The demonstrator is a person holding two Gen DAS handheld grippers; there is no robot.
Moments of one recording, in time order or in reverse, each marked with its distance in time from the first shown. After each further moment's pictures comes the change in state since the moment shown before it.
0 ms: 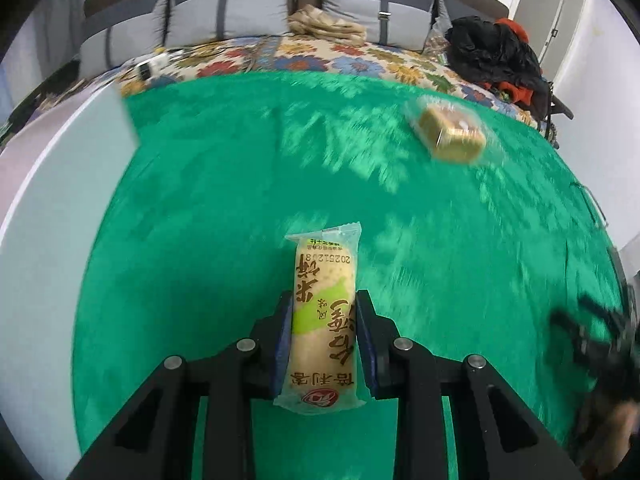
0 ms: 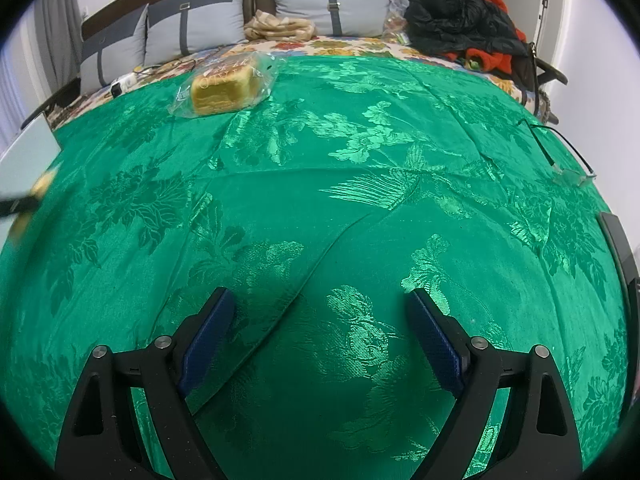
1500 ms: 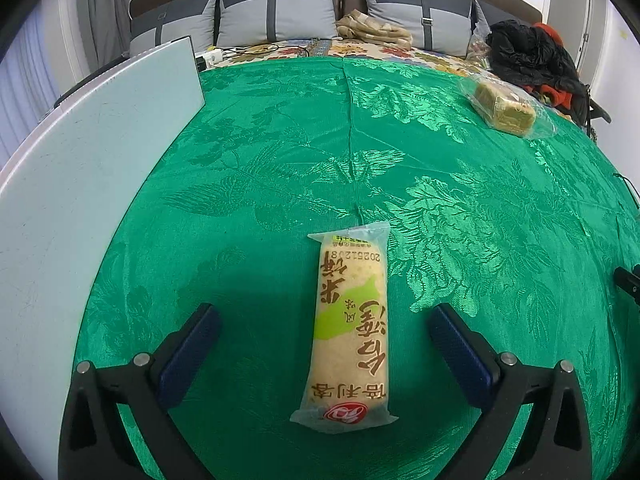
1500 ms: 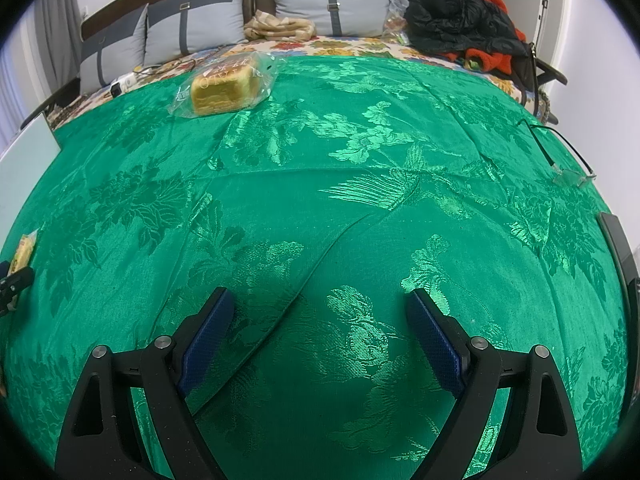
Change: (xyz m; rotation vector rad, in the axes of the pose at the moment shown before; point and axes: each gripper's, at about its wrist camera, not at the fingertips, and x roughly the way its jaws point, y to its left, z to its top) left arm 0.015 0.022 -0.055 -0.043 -0.063 0.162; right arm 0.000 0.001 0.000 0.001 -0.001 -0.001
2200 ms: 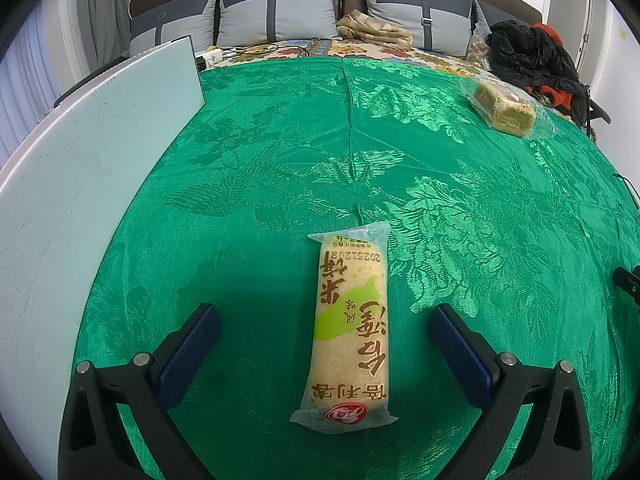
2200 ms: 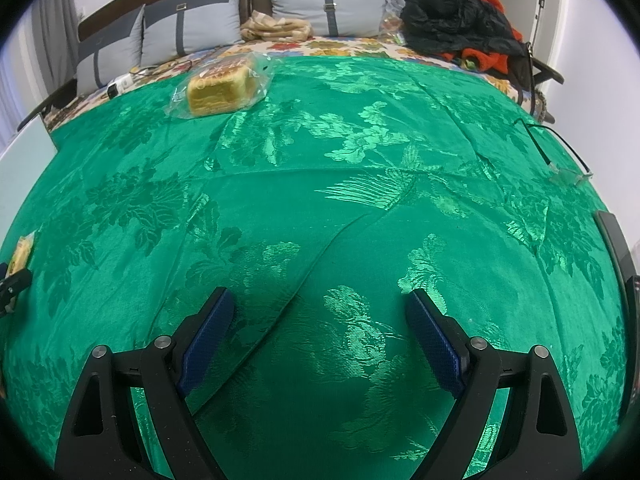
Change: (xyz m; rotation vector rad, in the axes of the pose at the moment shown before) left arm 0.000 0.000 0.000 0.000 0.000 0.000; right arm 0.000 -0.002 0.000 0.008 0.000 -0.009
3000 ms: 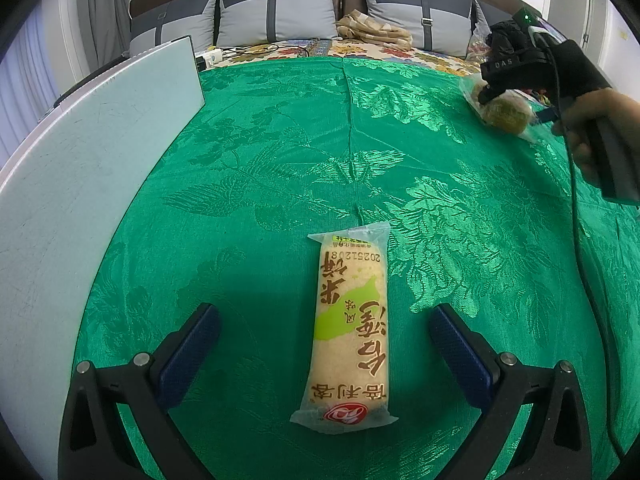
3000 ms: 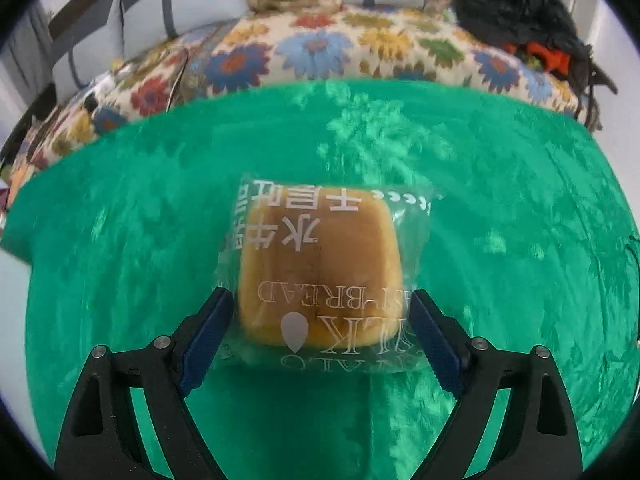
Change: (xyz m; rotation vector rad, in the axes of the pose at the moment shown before) left arm 0.000 0.000 0.000 0.000 0.000 -0.001; right arm 0.135 0.102 0.219 0.044 0.164 0.032
